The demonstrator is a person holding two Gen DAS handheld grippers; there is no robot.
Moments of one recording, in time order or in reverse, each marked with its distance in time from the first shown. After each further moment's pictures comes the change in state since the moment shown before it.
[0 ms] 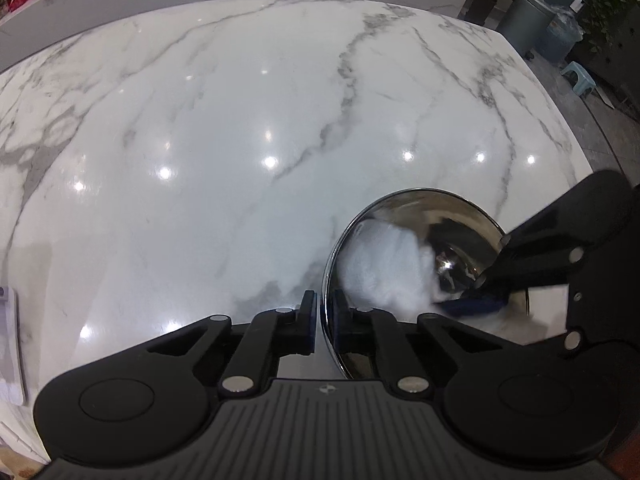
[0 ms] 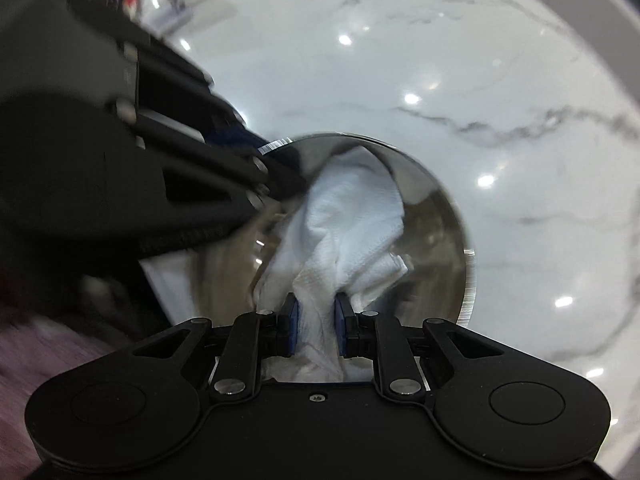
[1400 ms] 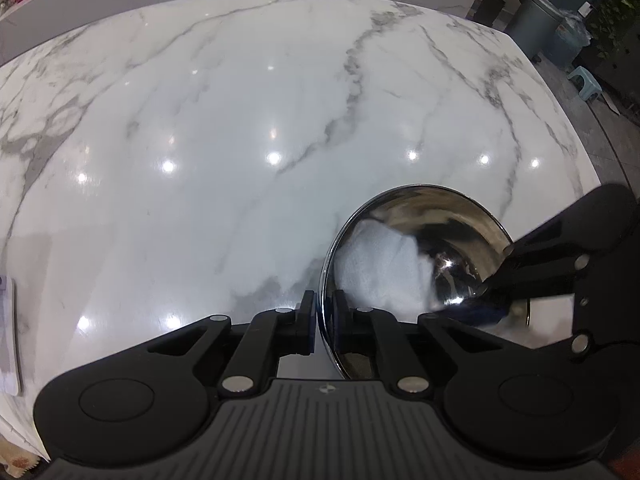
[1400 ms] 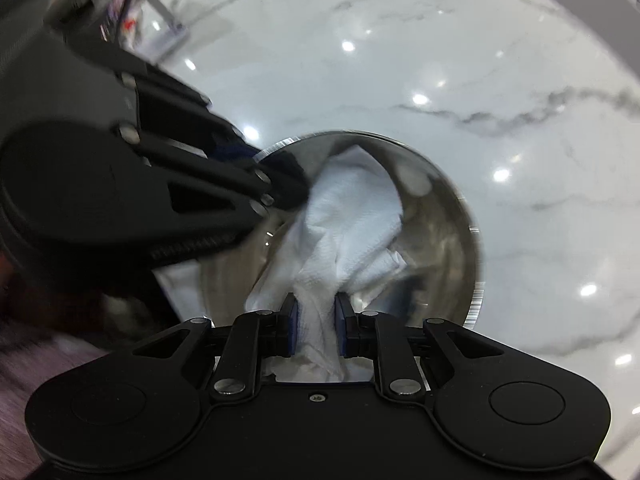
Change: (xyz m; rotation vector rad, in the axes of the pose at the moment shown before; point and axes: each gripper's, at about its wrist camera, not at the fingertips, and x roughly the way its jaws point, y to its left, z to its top) left arm 0.004 0.000 -0.003 -0.025 0.002 0.011; right arm -0.017 -0.004 -0.024 0.074 -0.028 0.066
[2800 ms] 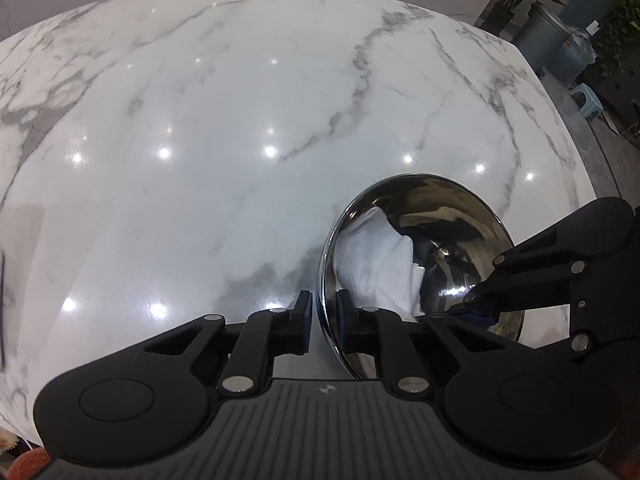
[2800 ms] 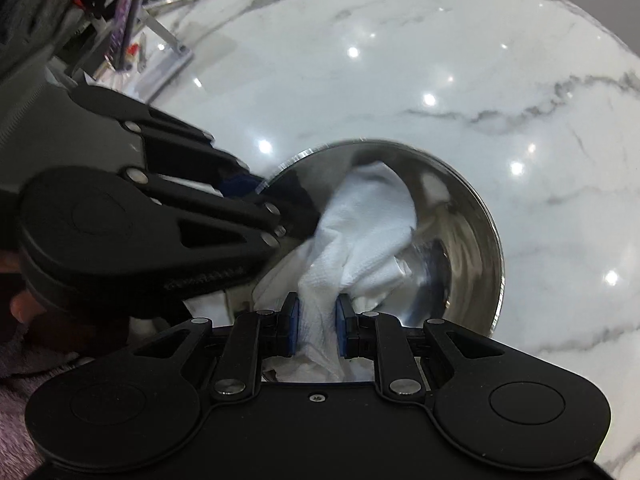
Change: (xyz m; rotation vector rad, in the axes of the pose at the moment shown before) left arm 0.001 0.005 -0.006 -0.061 -0.001 -0.026; right arm 0.015 -0.027 0.016 0.120 -0.025 0.140
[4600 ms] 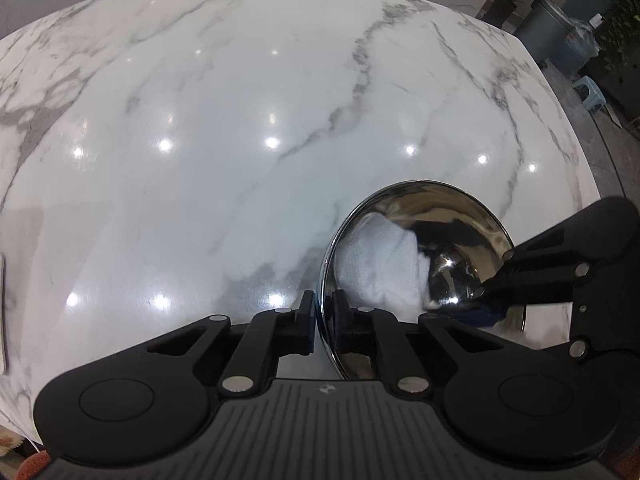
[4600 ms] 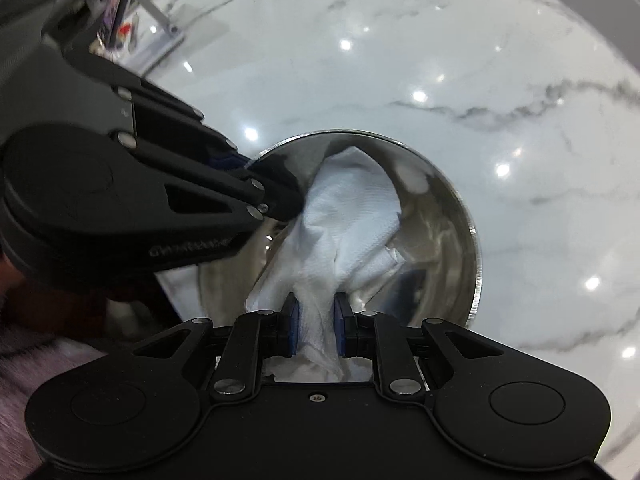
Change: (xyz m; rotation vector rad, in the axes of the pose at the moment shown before) left arm 0.004 -0.002 0.007 -0.001 0.044 0.000; right arm -0.035 -0.027 -0.025 -0.075 0.019 -0.110
